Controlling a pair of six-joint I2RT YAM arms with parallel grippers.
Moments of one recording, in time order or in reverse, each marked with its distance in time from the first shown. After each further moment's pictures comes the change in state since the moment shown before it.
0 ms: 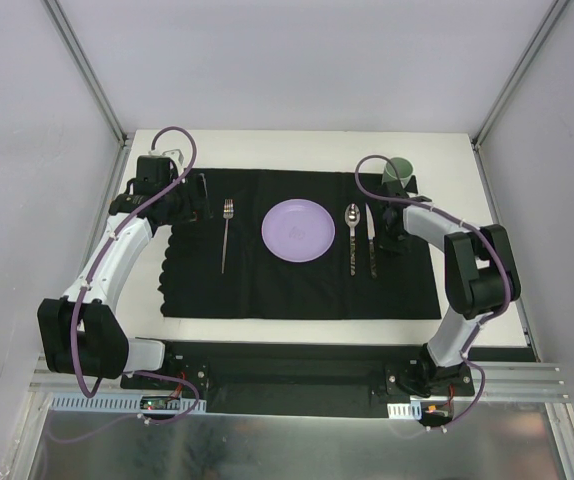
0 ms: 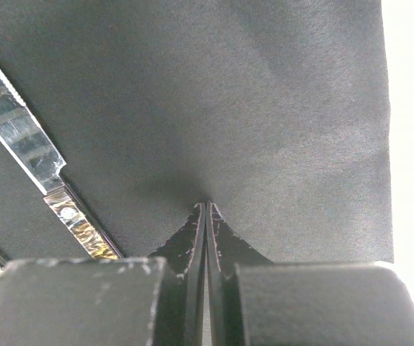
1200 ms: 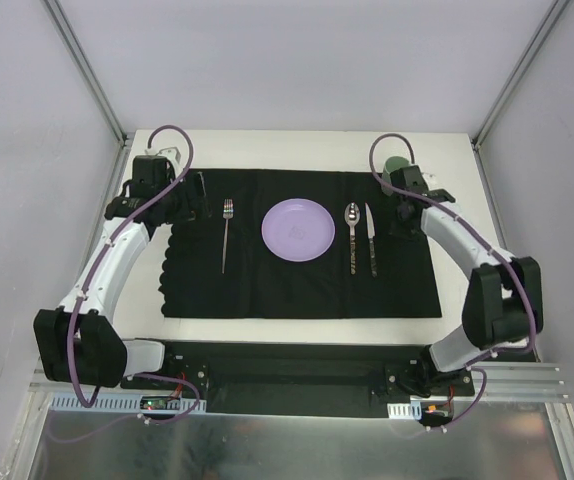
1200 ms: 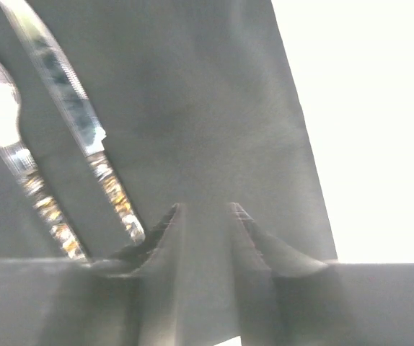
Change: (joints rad) left arm 0.000 -0.037 -0.001 0.000 0.001 -0.002; right arm -0.013 -0.179 0.046 -0.081 0.031 -0.048
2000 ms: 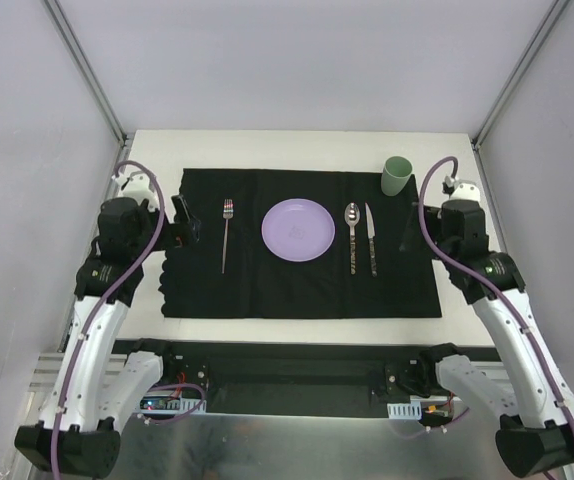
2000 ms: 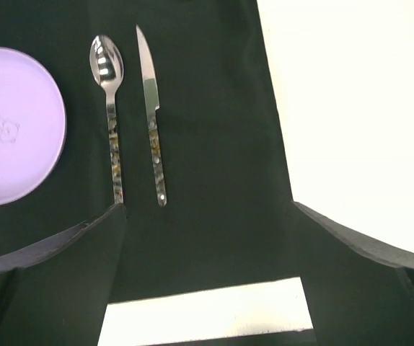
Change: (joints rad) left arm 0.000 -0.479 -0.188 0.009 0.008 -0.029; right arm 0.014 -0.705 -0.140 -0.054 -0.089 -0.199
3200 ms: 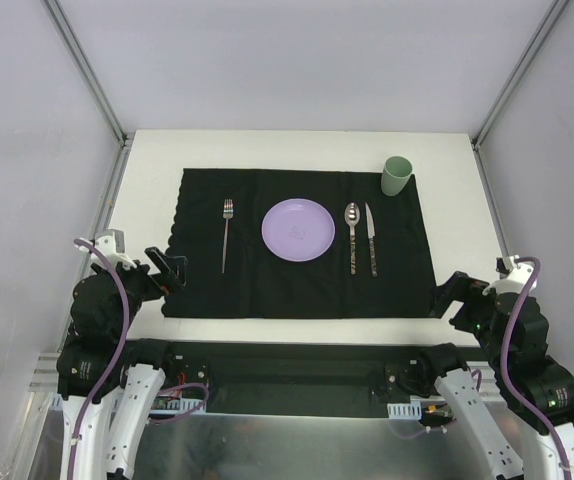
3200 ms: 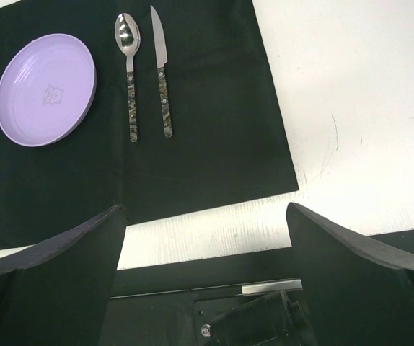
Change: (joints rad) left arm 0.000 -0.562 -0.148 -0.206 -0.050 -0.132; right arm 0.015 -0.615 -0.039 -0.430 -0.021 0.130
